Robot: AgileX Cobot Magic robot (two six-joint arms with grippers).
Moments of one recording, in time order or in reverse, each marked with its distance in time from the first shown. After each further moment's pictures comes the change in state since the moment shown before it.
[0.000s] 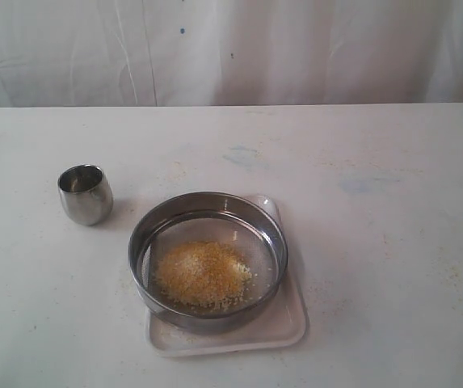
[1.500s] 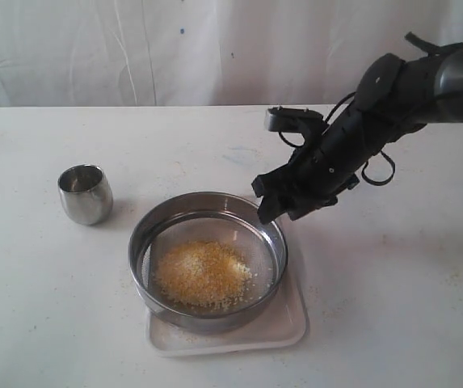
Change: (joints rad) left arm 0.000 0.000 0.000 0.000 0.000 0.000; right arm 0.397 1.245 -0.947 0.876 1.183 -0.890
